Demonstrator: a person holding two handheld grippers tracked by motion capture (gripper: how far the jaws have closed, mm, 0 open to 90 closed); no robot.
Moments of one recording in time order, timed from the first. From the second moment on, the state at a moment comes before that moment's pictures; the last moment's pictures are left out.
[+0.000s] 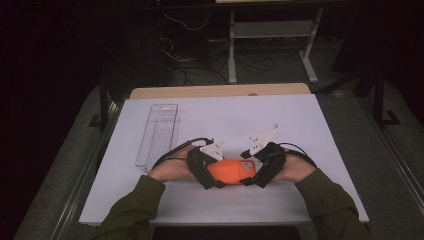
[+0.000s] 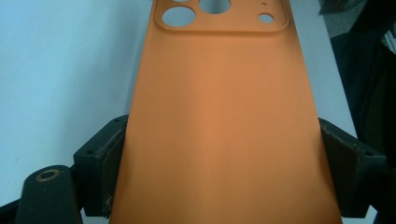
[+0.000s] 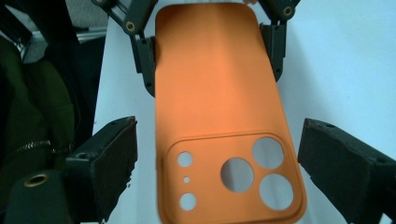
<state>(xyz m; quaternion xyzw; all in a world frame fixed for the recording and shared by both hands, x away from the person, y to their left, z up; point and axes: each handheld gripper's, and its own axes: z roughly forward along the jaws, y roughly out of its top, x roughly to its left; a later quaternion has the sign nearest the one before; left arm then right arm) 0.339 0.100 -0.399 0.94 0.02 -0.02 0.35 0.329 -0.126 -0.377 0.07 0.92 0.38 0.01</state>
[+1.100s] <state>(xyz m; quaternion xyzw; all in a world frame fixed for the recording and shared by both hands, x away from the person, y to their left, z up) 0.355 0.106 -0.403 0.92 0.19 0.03 0.34 0.338 -0.157 -0.375 0.24 0.88 0.40 0.06</state>
